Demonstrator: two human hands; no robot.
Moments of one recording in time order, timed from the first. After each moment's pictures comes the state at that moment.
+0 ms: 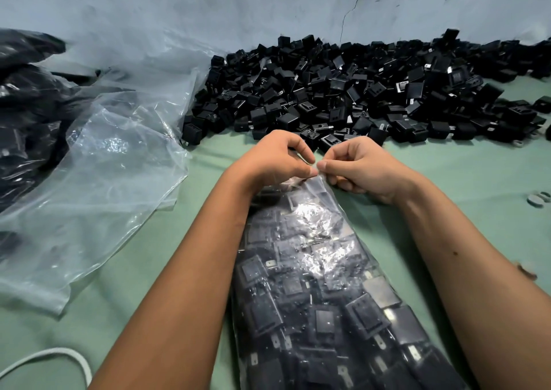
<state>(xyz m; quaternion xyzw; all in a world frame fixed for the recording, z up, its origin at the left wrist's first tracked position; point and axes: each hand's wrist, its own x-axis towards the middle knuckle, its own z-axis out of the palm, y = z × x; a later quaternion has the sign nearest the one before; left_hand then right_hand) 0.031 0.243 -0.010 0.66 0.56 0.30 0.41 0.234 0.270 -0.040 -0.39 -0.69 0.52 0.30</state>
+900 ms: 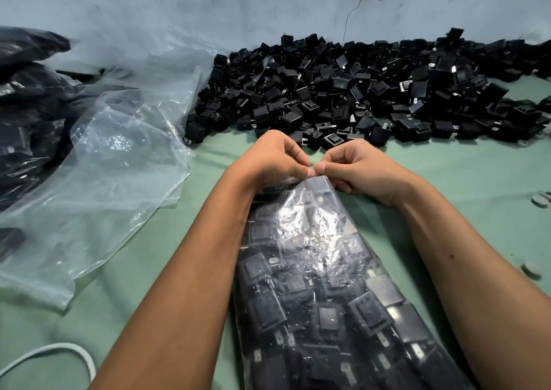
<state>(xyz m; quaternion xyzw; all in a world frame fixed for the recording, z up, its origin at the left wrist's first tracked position) 0.026 0.244 -0.012 0.62 0.58 0.31 0.43 0.229 0.261 -0.036 -0.41 -0.73 0.48 0.26</state>
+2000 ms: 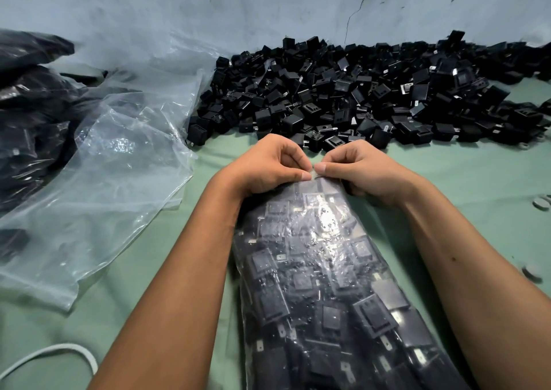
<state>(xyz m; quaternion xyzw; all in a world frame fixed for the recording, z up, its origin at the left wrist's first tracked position) 0.008 0.243 -0.018 0.71 0.49 0.29 0.42 0.230 0.267 -0.037 -0.39 -0.72 0.51 0.26</state>
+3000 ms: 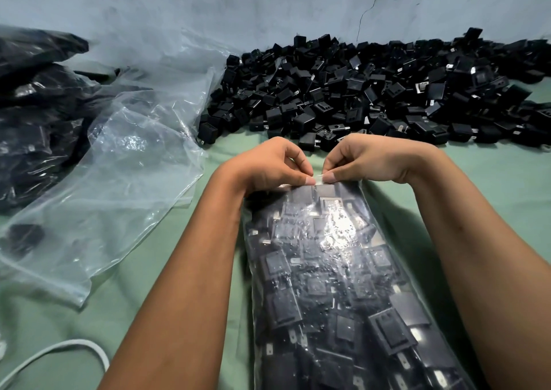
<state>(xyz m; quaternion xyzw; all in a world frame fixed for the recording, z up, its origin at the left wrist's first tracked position) -0.003 0.242 -0.010 0.68 0.54 0.23 0.44 0.217 0.288 -0.006 -0.38 -0.82 0.42 0.07</state>
